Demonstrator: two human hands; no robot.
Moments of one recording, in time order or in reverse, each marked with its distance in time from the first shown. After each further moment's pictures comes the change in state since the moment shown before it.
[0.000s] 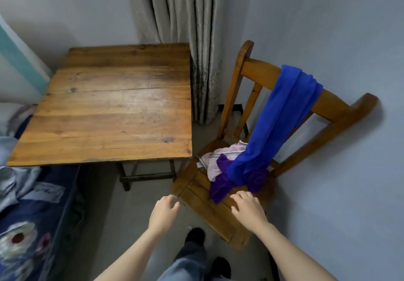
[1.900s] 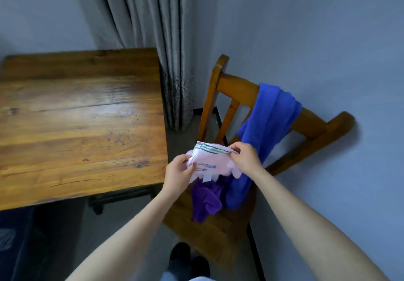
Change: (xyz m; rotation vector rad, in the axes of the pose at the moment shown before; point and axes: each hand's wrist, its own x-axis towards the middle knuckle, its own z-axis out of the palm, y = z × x) left_hand 0.090 0.168 -0.046 -0.400 0.000 0.333; right_hand 0.096 0.000 -0.169 0.577 0.352 0.257
